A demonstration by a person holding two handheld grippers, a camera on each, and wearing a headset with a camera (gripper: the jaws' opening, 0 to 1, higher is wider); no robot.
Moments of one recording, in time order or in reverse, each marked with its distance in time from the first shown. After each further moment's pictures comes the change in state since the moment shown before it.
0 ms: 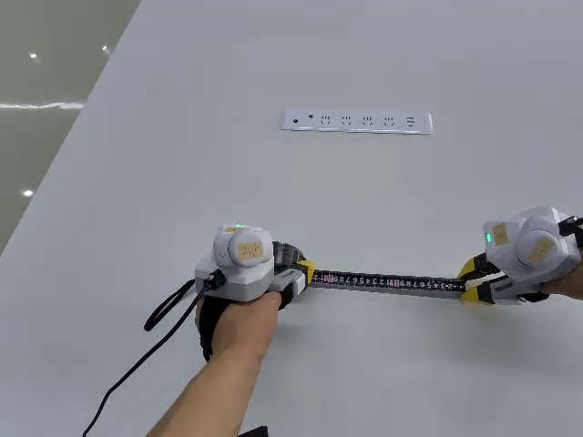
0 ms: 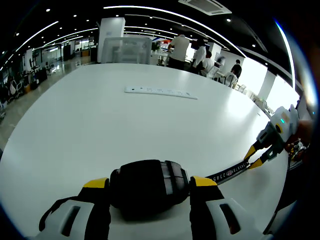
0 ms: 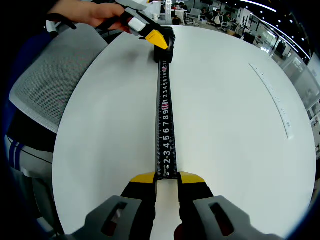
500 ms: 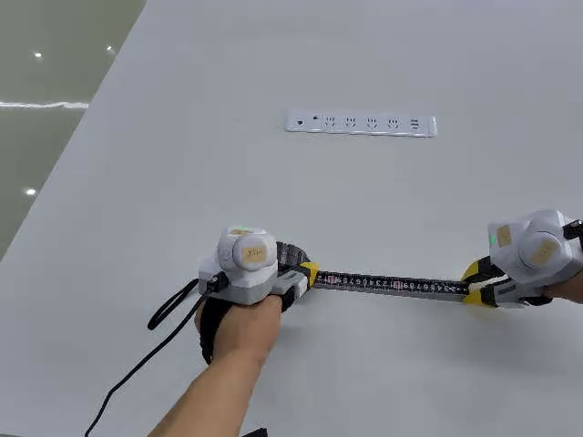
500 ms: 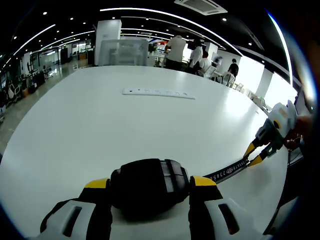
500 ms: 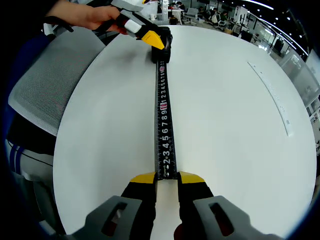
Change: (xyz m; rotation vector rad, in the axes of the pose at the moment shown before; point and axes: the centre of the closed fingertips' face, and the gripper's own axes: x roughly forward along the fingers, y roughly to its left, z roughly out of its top) left arm -0.001 0.000 0.001 0.026 -0.017 -0.013; right arm -0.001 0.000 0.001 0.025 0.002 -0.005
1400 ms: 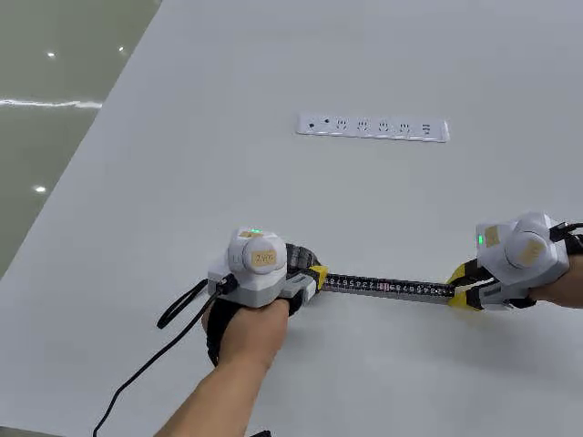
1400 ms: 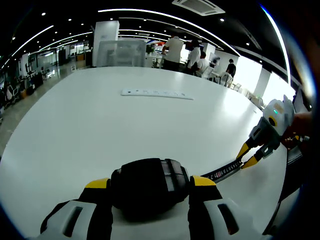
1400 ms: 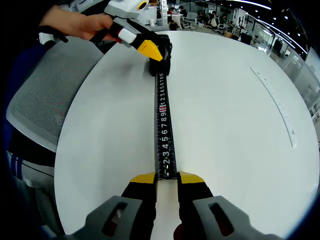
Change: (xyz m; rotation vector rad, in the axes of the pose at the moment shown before) left arm 0.000 0.000 0.000 0.007 -0.009 -0.017; right arm 0.019 -0.001 0.032 0.015 -0.052 0.021
